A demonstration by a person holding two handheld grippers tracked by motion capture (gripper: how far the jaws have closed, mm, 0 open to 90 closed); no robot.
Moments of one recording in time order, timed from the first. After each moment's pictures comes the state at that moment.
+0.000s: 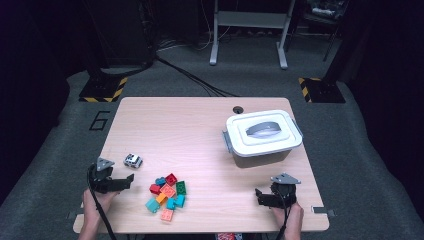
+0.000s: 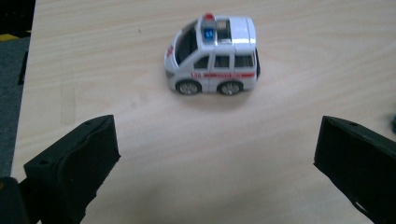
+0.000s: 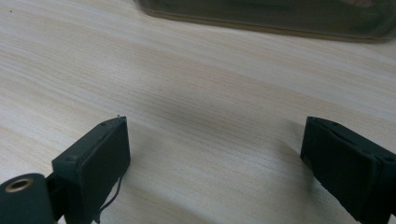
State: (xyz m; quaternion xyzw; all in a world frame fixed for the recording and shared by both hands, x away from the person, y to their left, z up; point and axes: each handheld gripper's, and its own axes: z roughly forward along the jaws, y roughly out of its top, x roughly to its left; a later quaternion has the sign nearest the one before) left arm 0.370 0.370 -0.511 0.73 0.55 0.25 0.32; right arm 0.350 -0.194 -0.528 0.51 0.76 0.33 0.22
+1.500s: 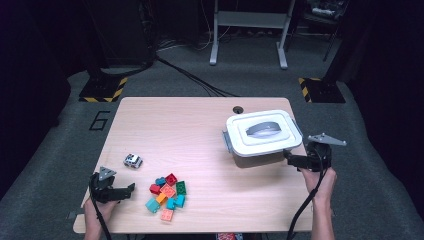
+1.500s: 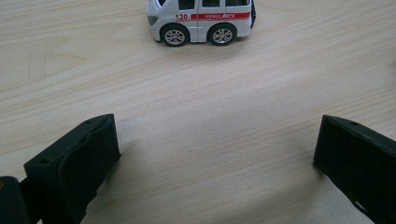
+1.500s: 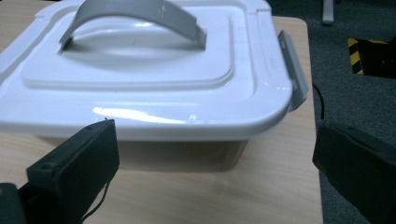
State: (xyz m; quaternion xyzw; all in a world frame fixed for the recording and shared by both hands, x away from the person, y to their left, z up) left arm 0.360 0.372 -0.533 0.74 0.55 0.23 0.32; right arm 0.403 -0.265 -0.404 0.55 0.69 0.39 0.25
